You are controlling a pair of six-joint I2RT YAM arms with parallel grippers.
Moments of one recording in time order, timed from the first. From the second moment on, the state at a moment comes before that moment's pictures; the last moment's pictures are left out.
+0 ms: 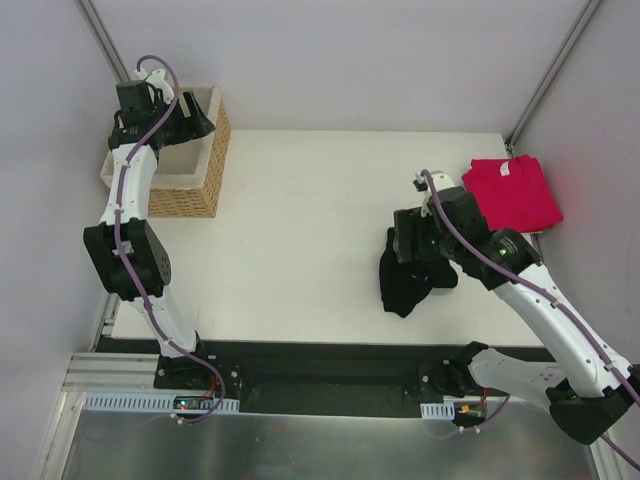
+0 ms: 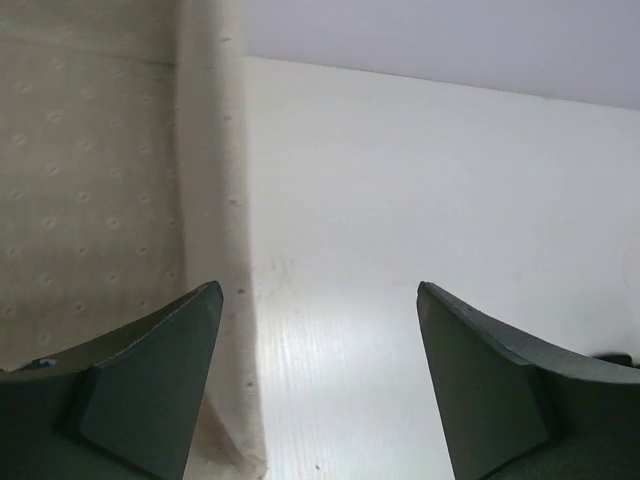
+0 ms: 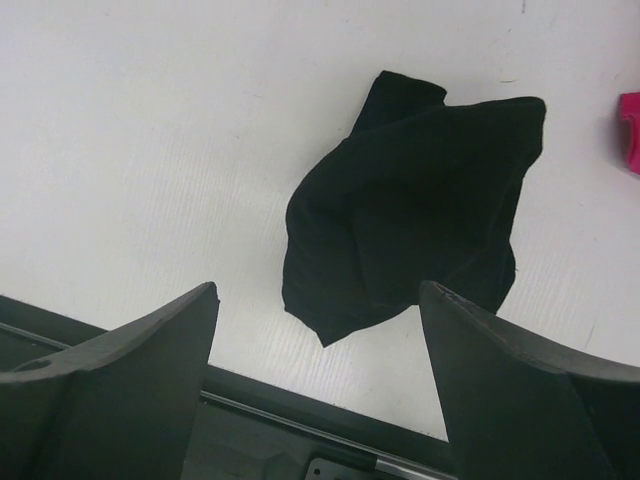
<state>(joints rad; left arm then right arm) 0.18 1.84 1.79 -0.46 0.43 -0.22 0.64 1.03 1.21 -0.94 0.19 0.26</state>
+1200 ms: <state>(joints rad) -0.23 1.21 1.11 -0.46 0.54 -0.23 0.21 0.99 0.87 -0.81 -0.07 0.49</state>
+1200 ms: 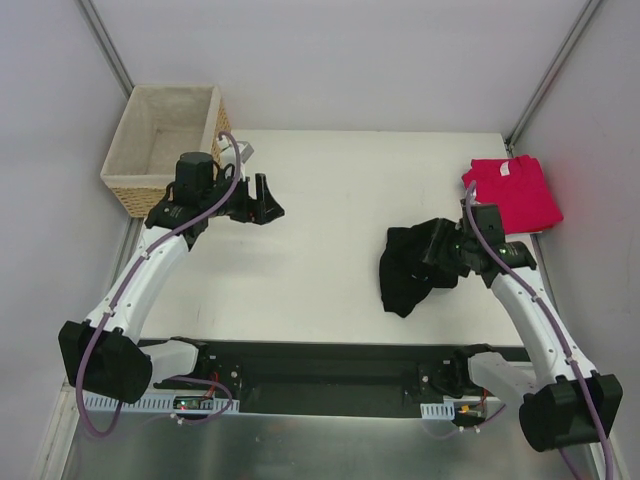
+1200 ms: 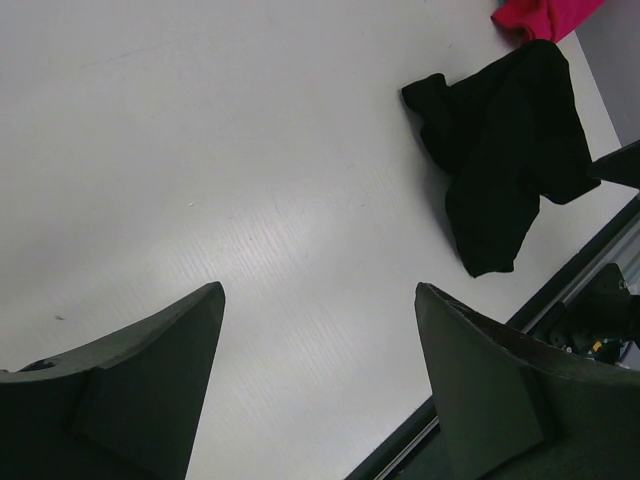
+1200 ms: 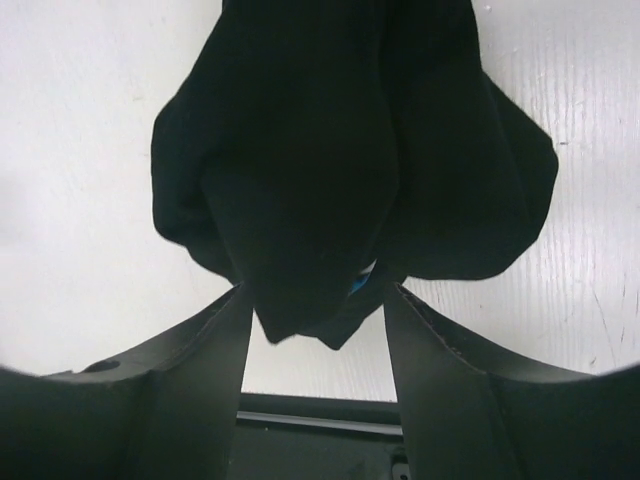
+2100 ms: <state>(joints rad) -0.24 1.19 1.10 -0.51 0.51 -0.22 0.28 1.09 1.05 -0.61 -0.28 0.41</state>
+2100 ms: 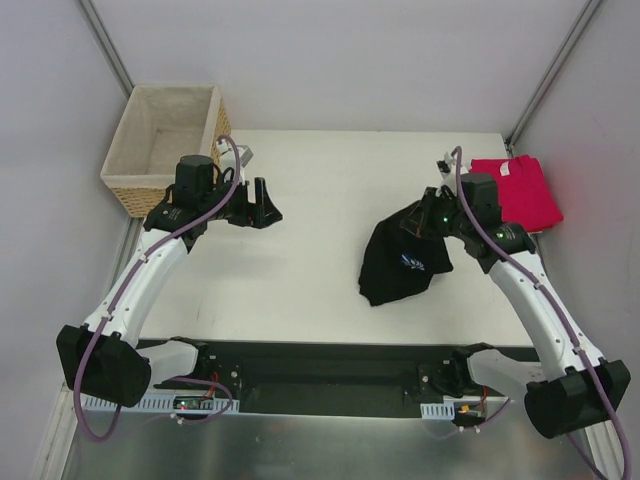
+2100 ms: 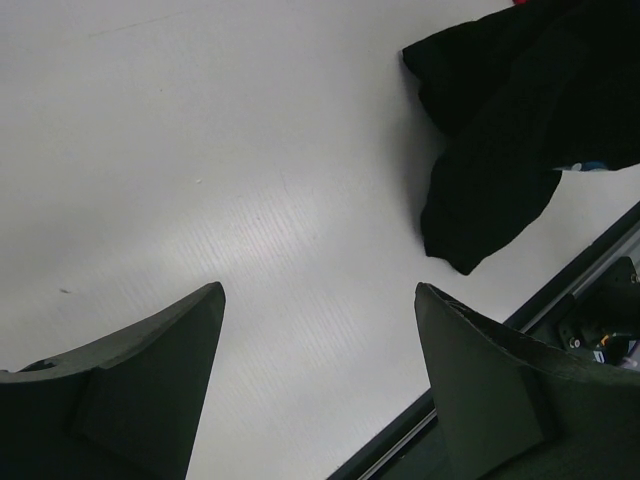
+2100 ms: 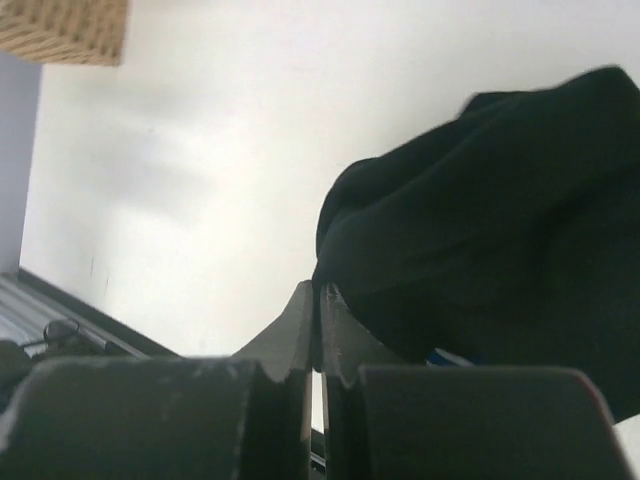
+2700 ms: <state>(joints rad) -0.28 1.21 1.10 -0.53 0.51 -0.23 0.60 1.22 1.13 -0.44 -0.45 0.33</state>
